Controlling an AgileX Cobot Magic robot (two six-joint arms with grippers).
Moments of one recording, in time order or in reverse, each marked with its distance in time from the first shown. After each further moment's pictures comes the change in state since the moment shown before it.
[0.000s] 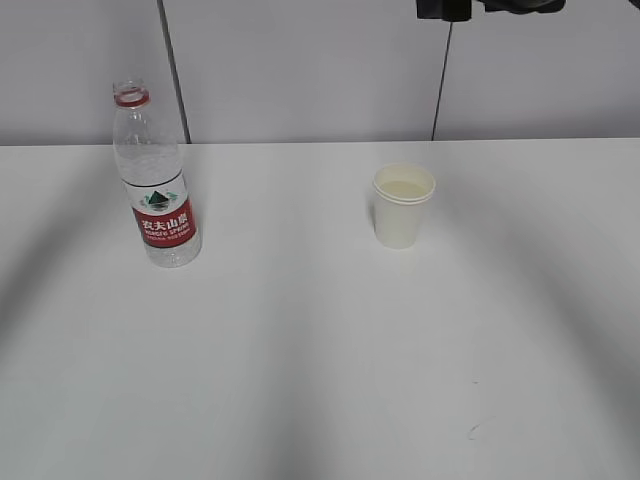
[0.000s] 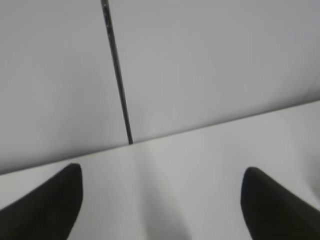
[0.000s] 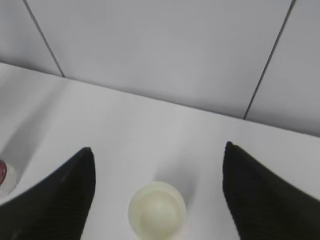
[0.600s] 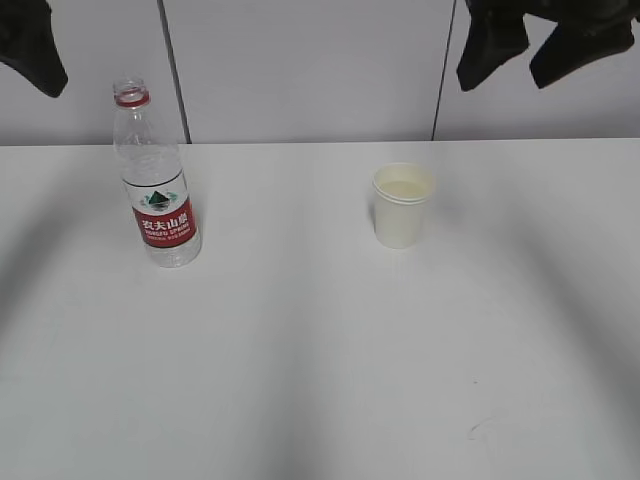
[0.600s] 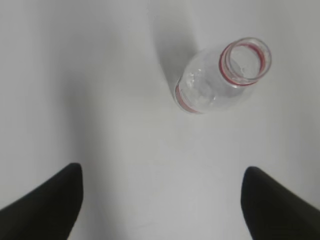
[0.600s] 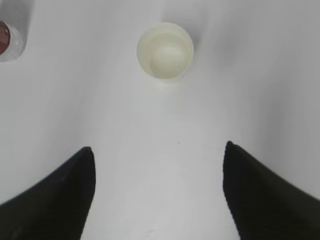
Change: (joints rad) left arm 0.044 0.000 -0.164 0.129 0.766 -0.096; right arm -0.005 0.000 -0.193 0.002 0.728 0.116
